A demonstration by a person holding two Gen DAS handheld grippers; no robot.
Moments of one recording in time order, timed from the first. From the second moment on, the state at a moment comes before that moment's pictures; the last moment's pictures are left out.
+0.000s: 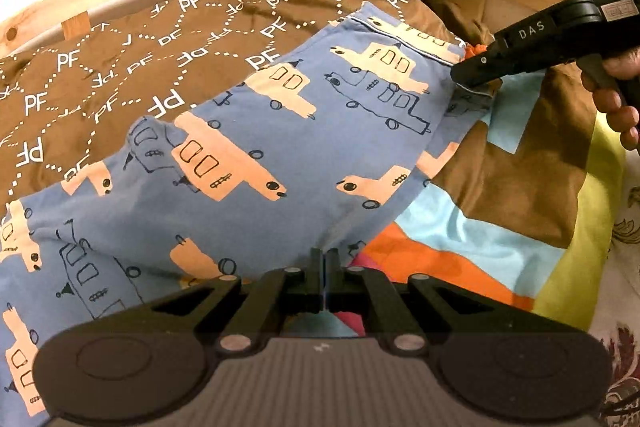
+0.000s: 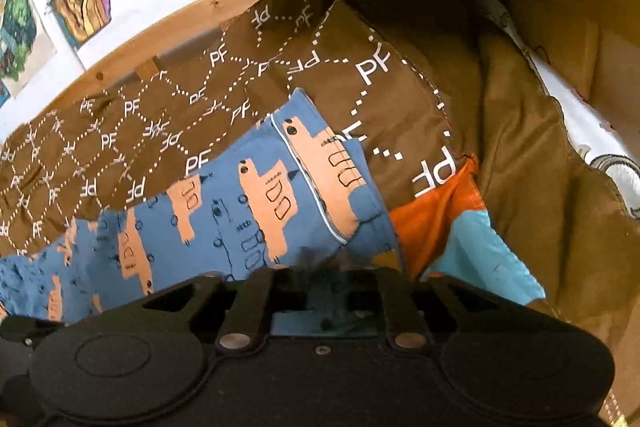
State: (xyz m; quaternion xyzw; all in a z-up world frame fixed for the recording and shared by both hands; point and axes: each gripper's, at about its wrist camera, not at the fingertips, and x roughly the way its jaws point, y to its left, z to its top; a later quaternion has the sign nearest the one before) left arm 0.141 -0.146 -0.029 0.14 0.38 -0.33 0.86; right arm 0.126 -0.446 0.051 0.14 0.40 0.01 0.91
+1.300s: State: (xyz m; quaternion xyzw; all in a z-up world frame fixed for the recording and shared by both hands) left arm 0.148 -0.148 -0.030 0.17 0.40 -0.36 0.83; right arm 0.113 -0.464 0.056 0.04 0.40 0.01 0.91
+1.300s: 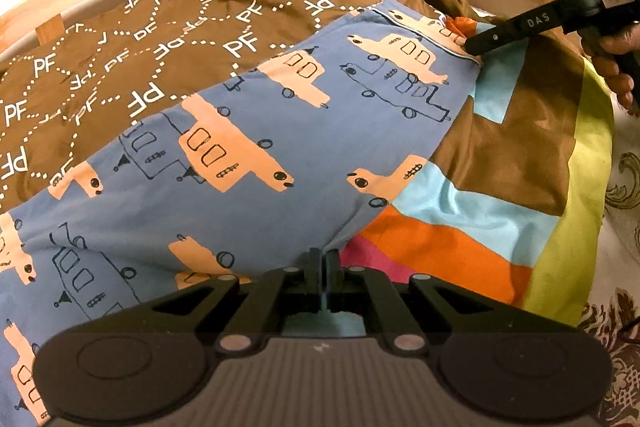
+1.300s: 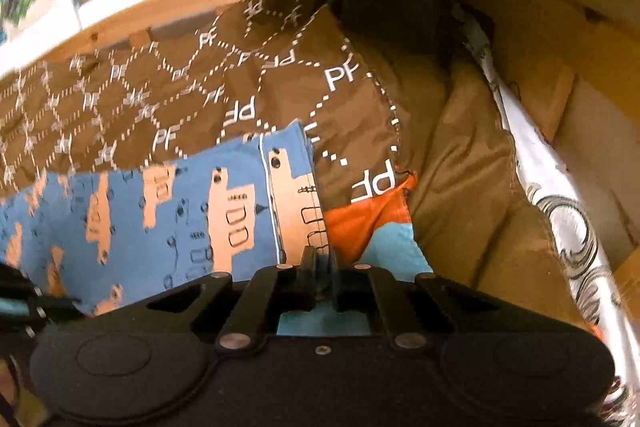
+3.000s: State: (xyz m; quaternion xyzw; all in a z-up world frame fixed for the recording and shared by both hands) left arm 0.342 0.017 0.003 0.10 0.48 -0.21 0.85; right arm 0.249 -0.211 0.035 -0.22 0.34 0.38 0.83
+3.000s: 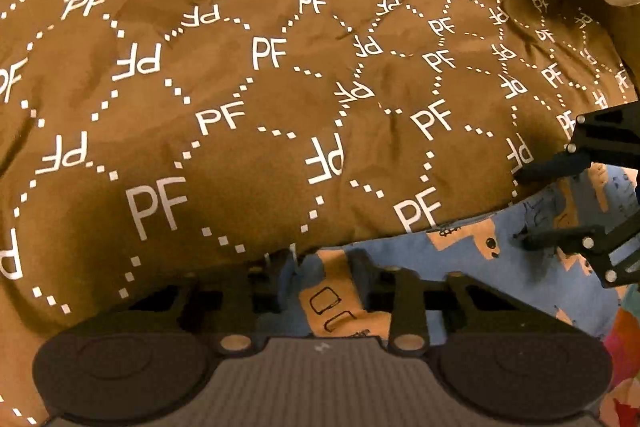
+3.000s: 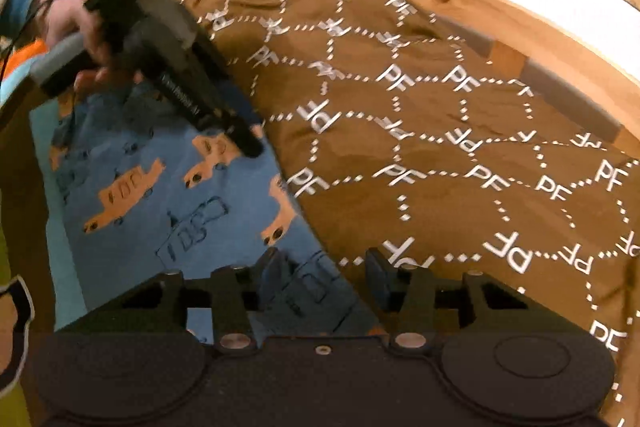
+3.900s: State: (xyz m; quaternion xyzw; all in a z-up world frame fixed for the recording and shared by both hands) left arm 0.202 -0.001 0.008 0.23 0.41 -0.29 0.83; right arm 0.137 -0.230 0.042 -0.26 0.30 0.36 0.84
